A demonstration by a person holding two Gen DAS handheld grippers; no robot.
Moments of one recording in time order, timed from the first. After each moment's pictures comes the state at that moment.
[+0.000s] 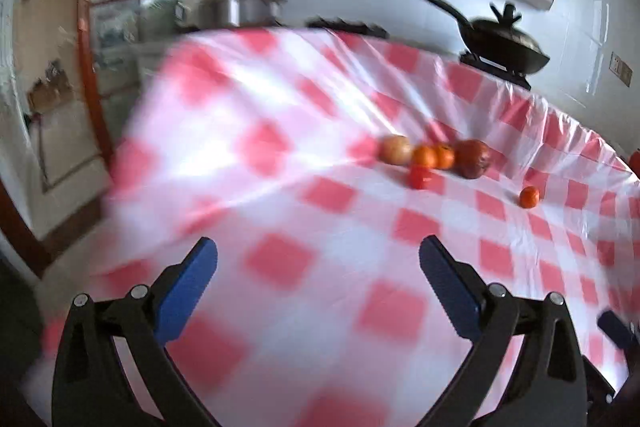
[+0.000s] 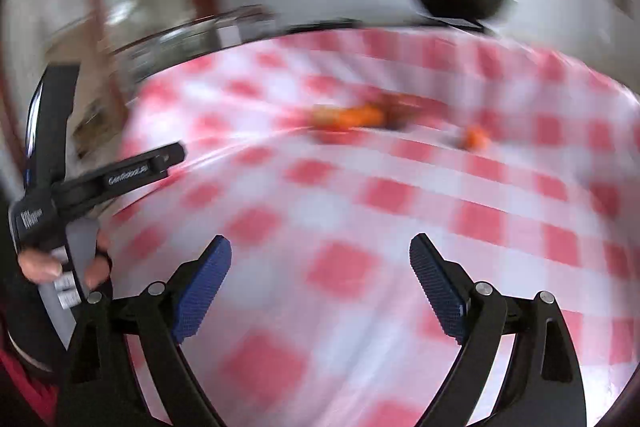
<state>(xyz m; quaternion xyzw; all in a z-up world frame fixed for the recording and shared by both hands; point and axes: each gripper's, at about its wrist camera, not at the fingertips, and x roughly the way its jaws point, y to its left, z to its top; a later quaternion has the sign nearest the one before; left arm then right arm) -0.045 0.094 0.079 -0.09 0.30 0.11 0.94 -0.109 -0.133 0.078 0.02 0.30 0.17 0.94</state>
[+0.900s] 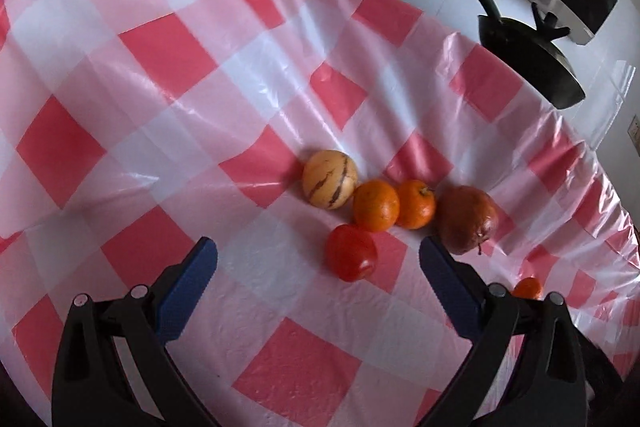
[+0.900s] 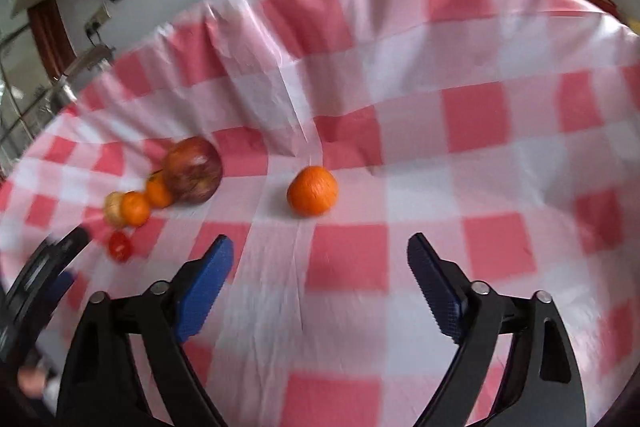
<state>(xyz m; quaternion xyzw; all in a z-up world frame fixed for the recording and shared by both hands) 0.114 0.075 0.036 -0.21 0.31 0.08 0.92 0.117 -0.232 0.043 0.11 0.36 0.00 0.93</state>
